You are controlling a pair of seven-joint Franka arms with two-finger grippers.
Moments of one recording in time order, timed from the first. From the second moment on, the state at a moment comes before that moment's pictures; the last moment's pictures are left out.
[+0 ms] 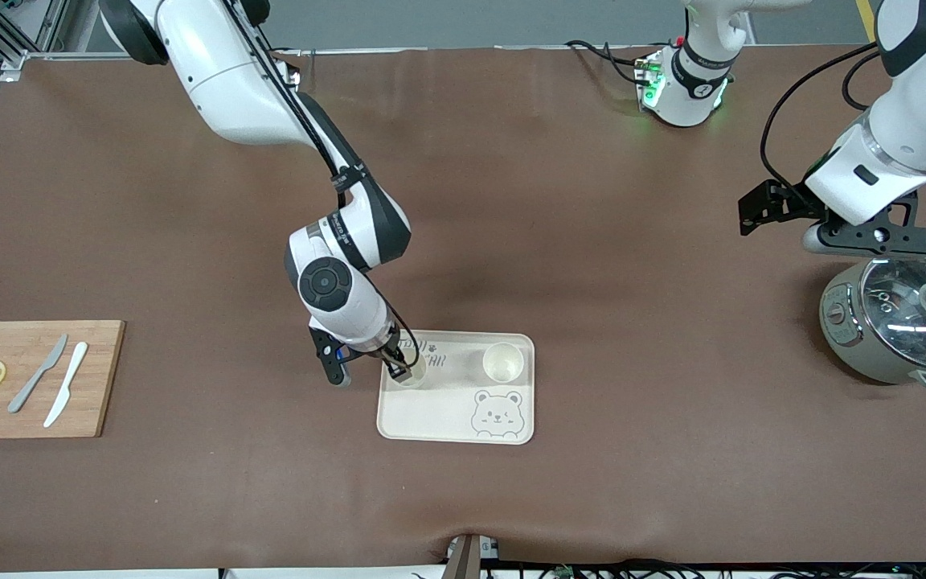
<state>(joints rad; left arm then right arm) -0.04 0.03 -0.16 -1.62 -0.02 1.64 -0.10 0.57 0.77 -0.06 -1.38 0.15 2.24 1.55</state>
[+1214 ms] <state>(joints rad) -0.03 0.02 -0.16 -1.60 -0.02 1.64 -0.10 0.38 0.54 -0.07 -1.16 0.15 1.59 1.37</state>
